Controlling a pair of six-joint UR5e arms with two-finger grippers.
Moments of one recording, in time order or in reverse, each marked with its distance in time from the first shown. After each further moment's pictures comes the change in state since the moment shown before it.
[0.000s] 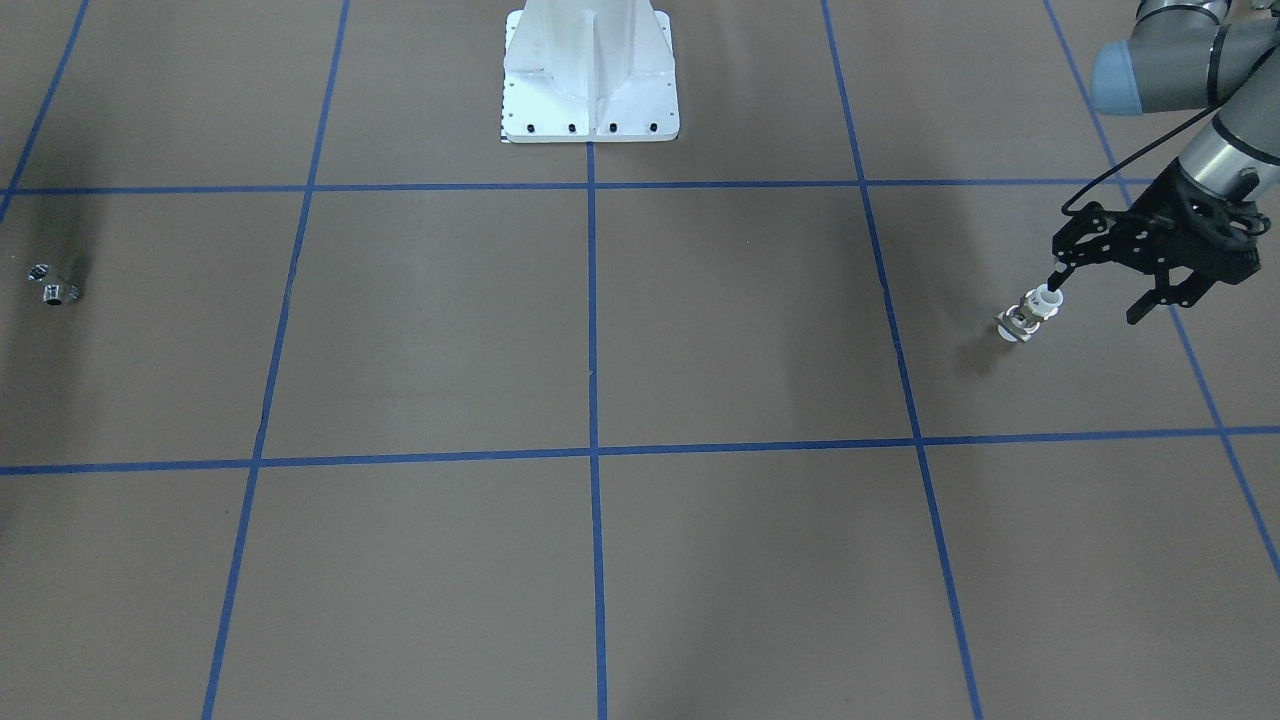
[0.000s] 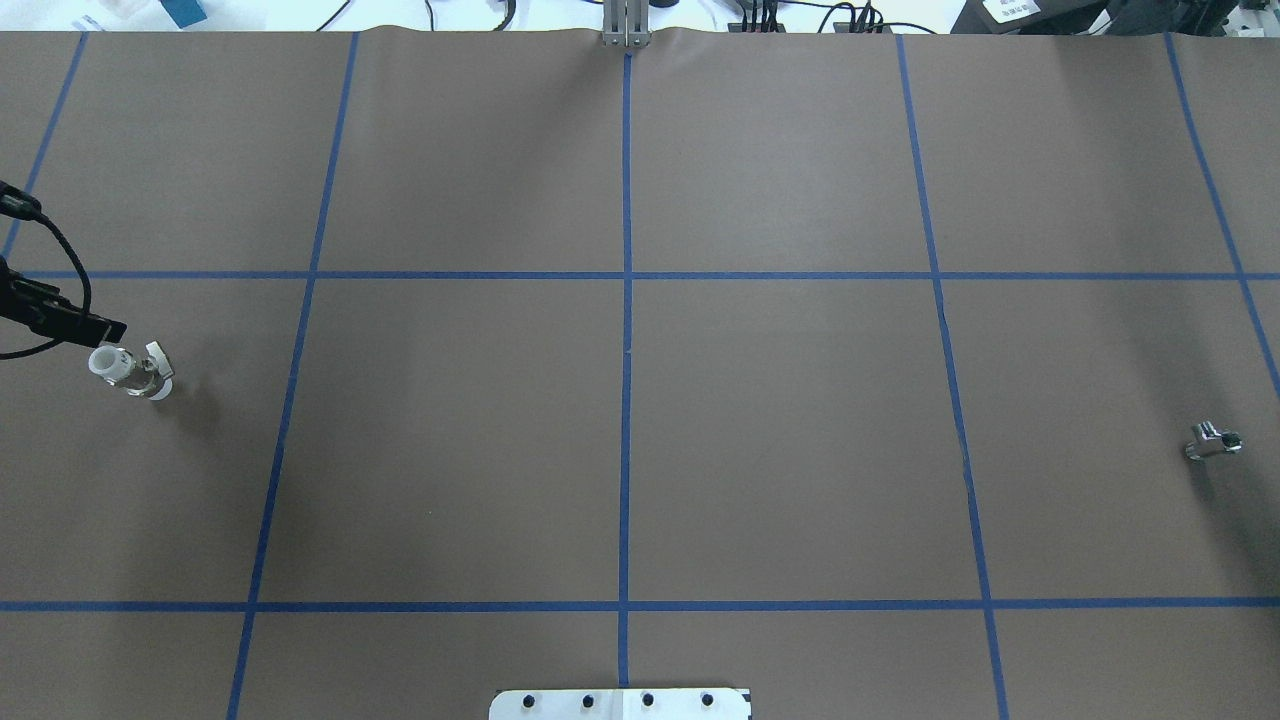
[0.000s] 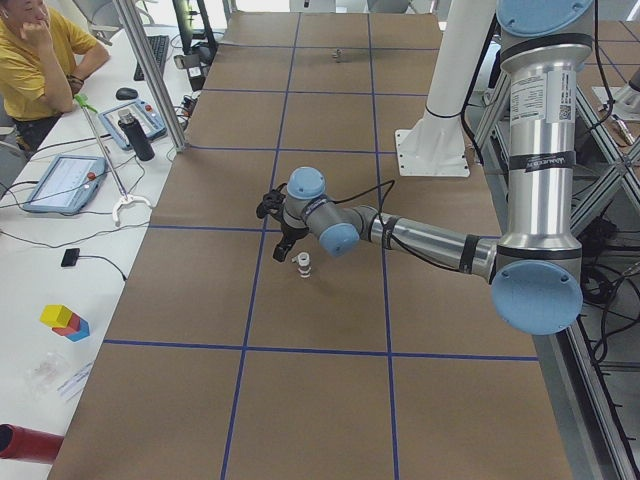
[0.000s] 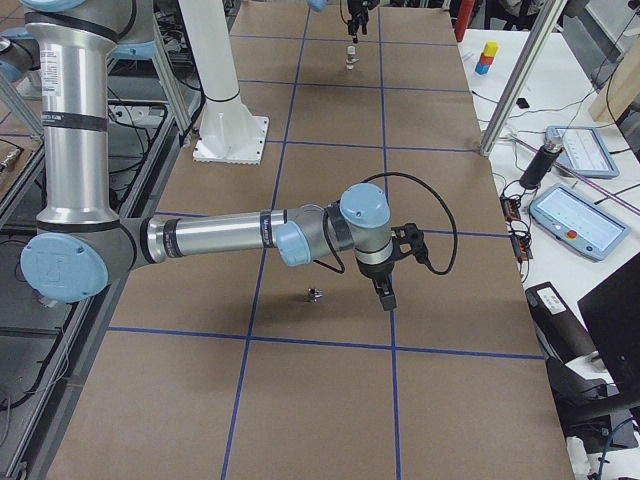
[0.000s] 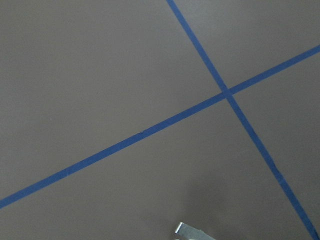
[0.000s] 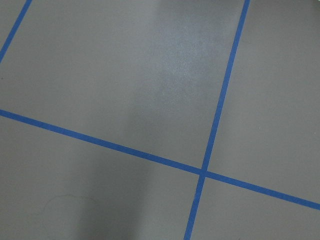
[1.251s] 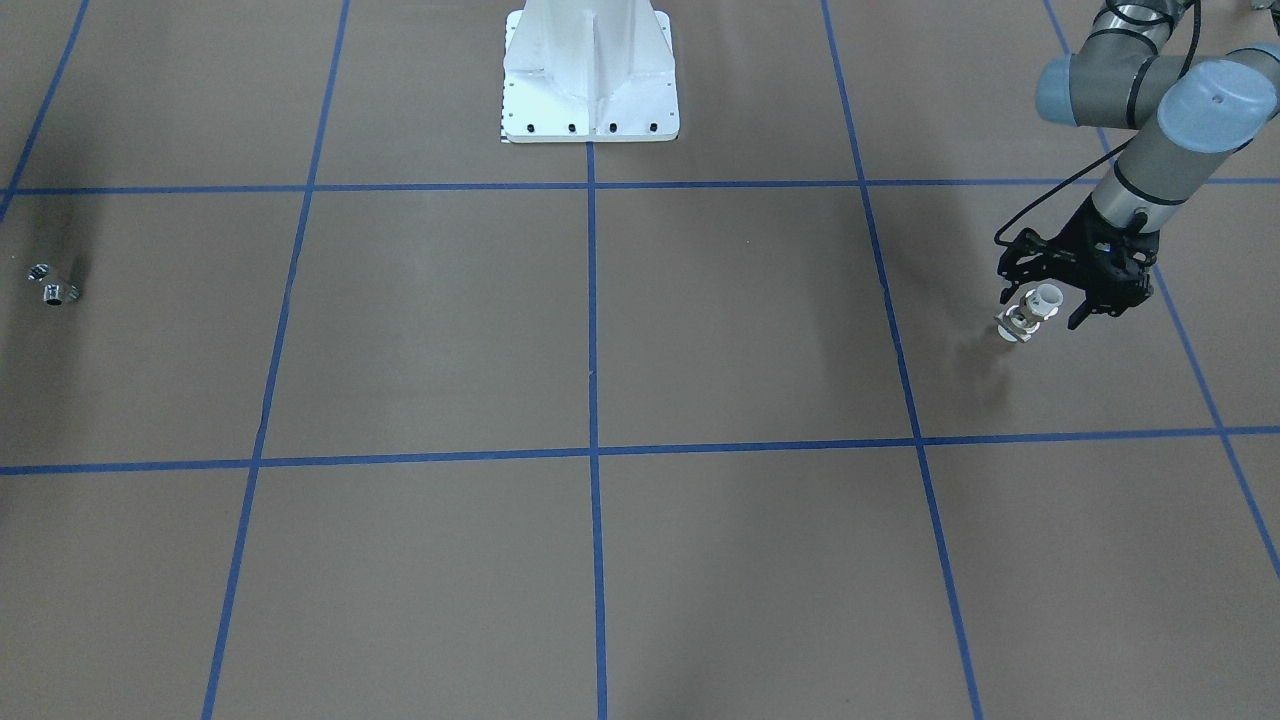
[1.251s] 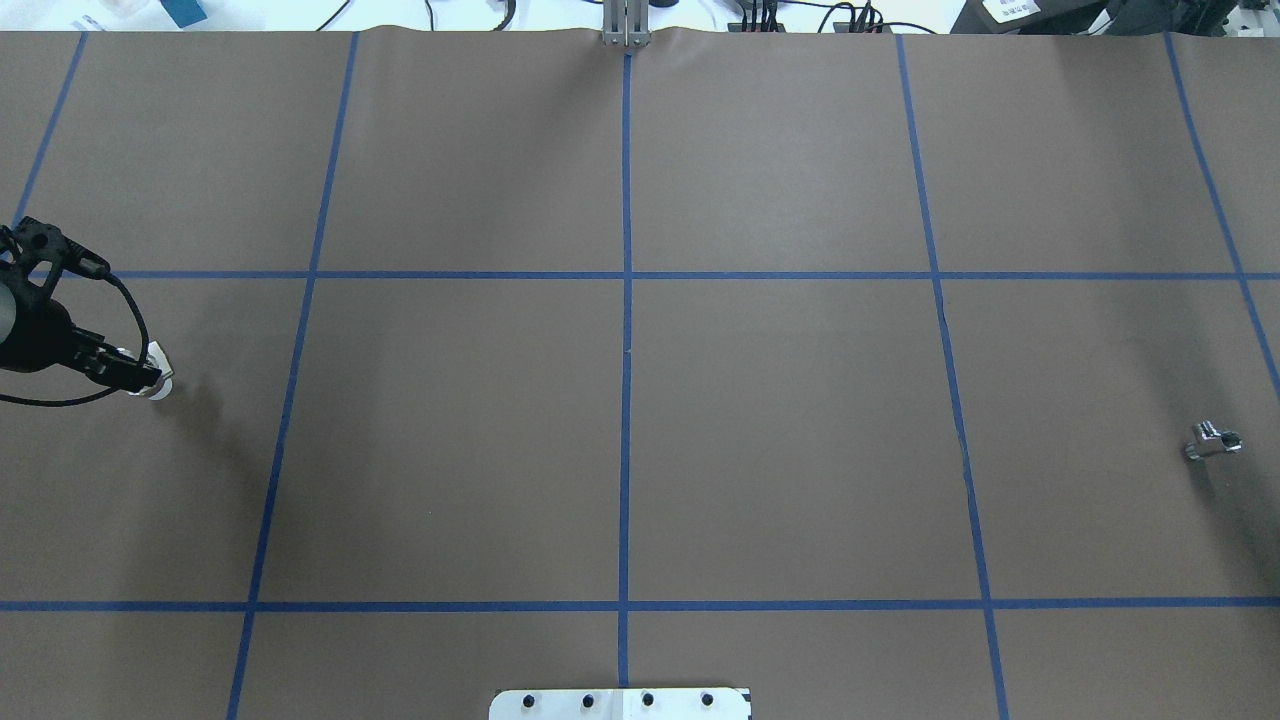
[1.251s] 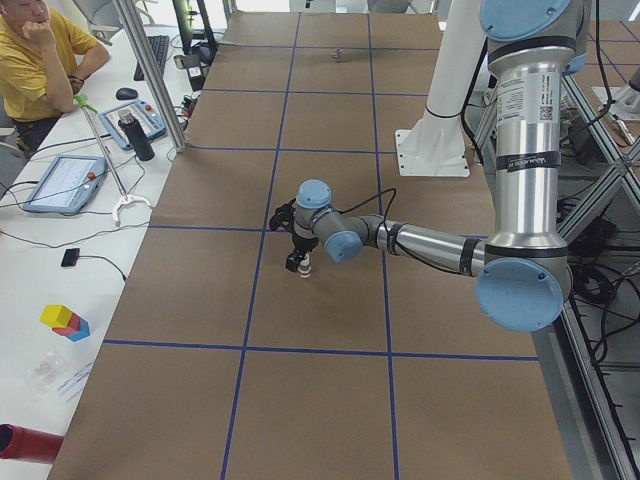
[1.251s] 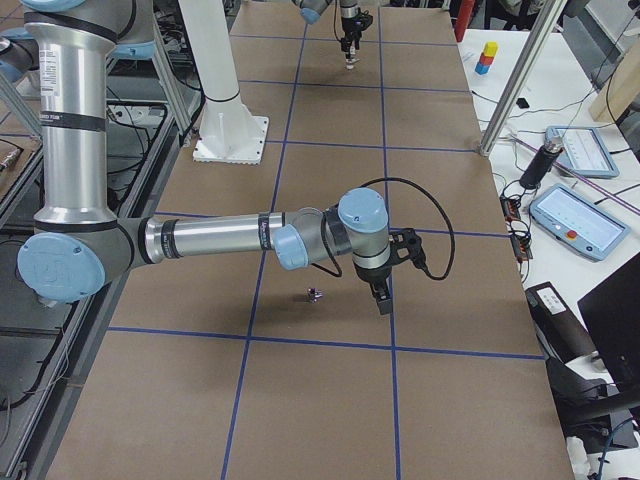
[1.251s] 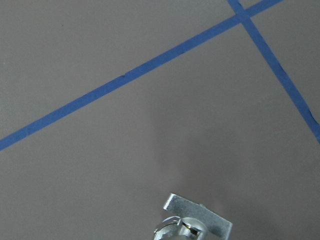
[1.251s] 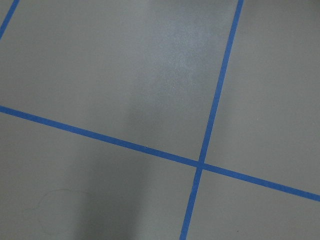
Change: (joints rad) left arm 0.118 -0.001 0.054 -0.012 0.084 -0.023; right arm 0.000 -0.009 -0.006 0.000 0.001 0.000
